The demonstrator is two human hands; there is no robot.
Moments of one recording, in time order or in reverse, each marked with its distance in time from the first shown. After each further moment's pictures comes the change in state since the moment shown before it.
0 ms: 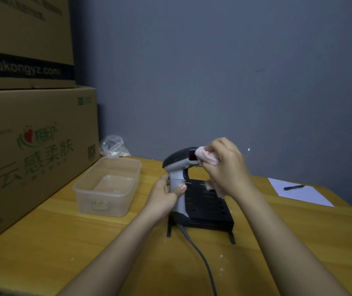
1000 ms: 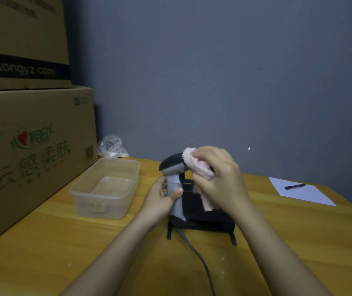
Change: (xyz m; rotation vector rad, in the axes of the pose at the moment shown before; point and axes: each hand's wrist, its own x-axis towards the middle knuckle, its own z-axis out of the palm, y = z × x) left_hand 0.001 -0.006 -0.007 -0.031 0.006 -0.018; right_hand -0.017 -0.011 0.001 0.112 0.054 -0.032
